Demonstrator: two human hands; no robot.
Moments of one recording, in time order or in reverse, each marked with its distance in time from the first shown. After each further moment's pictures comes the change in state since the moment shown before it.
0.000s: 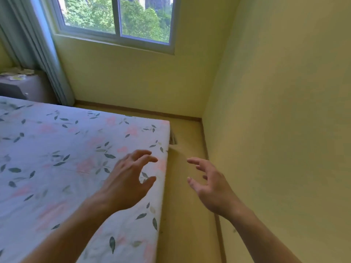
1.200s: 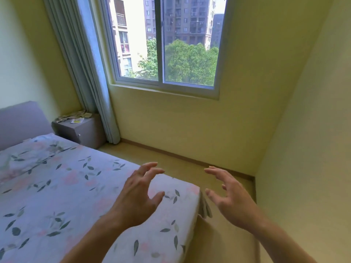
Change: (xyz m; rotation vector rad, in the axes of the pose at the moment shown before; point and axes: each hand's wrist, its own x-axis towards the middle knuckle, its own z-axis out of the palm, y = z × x) left_hand 0.512 -0.048 0.015 0.057 0.234 -0.294; right_hand 0.574 0.082 -0.180 0.005 -0.173 -0.297
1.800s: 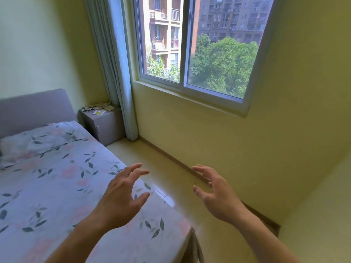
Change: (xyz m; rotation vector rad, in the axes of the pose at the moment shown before) left_hand 0.273 0.059 0.105 0.043 0.147 -0.334; right_hand 0.339 0.157 -0.127 0.085 -0.303 -0.174
